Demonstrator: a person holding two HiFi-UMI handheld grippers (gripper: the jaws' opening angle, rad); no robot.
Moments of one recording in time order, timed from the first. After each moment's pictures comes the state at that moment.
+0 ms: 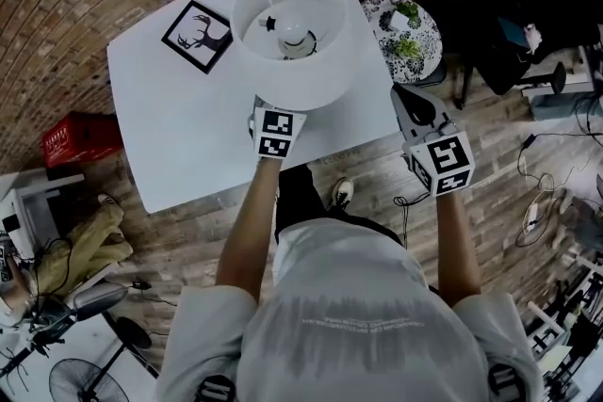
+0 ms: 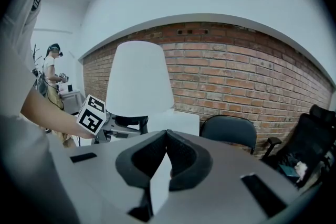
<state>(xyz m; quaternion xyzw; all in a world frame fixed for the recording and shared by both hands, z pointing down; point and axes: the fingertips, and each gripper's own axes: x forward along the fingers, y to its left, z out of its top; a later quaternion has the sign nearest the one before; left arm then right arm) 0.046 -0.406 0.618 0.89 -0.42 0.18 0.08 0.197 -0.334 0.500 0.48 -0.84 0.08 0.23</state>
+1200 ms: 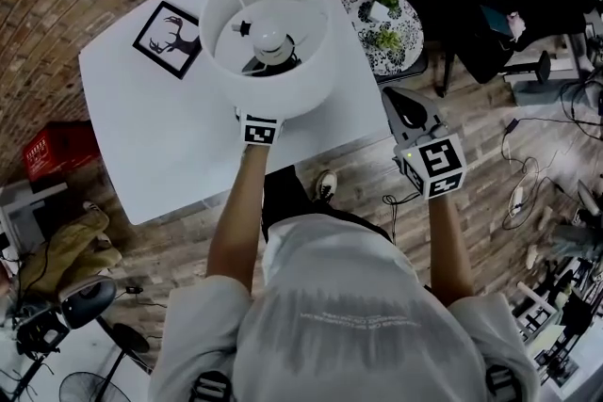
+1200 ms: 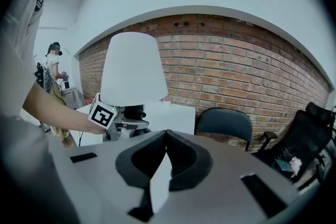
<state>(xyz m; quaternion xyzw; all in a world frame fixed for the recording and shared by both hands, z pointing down) 0.065 -0.447 0.625 0.89 -0.42 0.14 0.08 0.215 -0.334 0.516 0.49 -0.83 0.10 0.26</state>
